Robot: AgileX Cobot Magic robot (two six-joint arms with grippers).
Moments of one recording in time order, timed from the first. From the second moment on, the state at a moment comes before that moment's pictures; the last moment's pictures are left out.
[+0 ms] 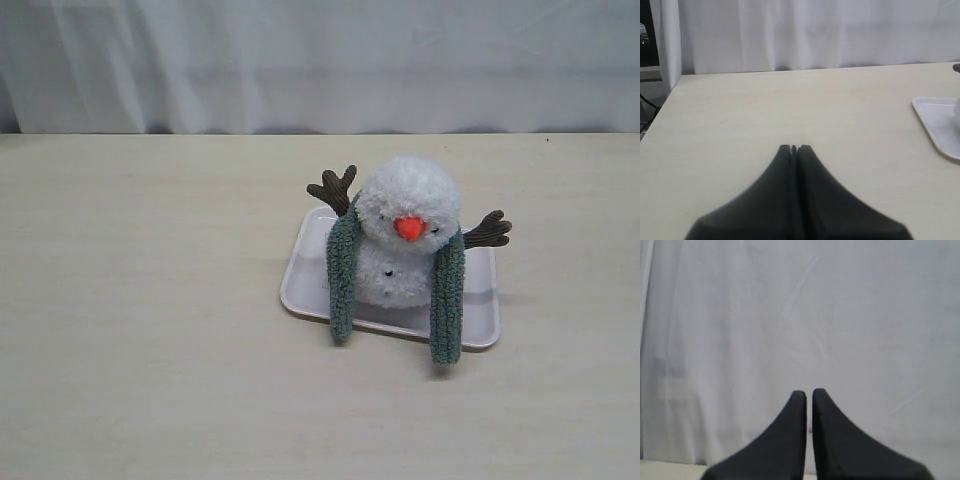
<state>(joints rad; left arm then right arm) -0.11 0.00 0.00 0.01 0.31 0.00 0.20 0.00 -0.22 -0.15 -0.01 0.18</state>
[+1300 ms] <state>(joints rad) -0.11 0.00 0.00 0.01 0.31 0.00 0.05 0.00 0.00 -0.02 0.04 -0.04</state>
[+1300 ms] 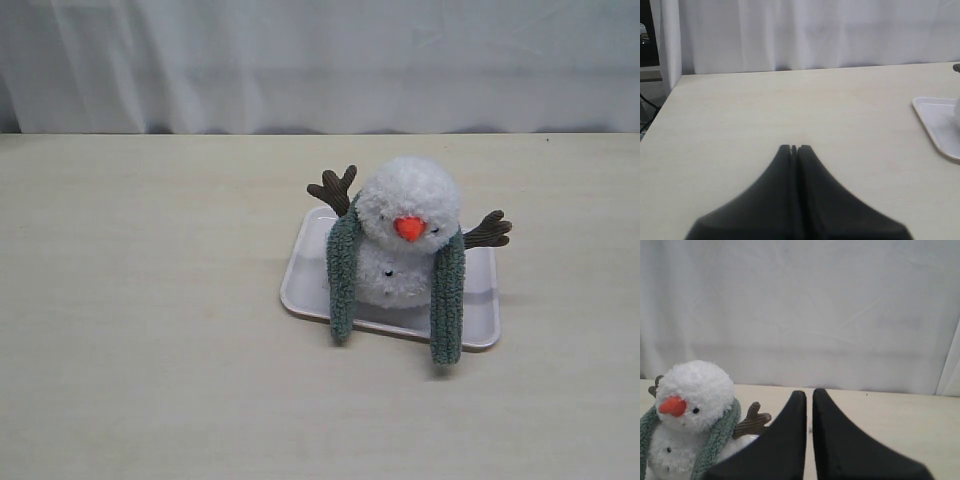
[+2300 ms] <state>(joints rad) -0.11 0.00 0.00 0.01 0.31 0.00 0.05 0.00 0.00 -0.02 0.18 -0.04</state>
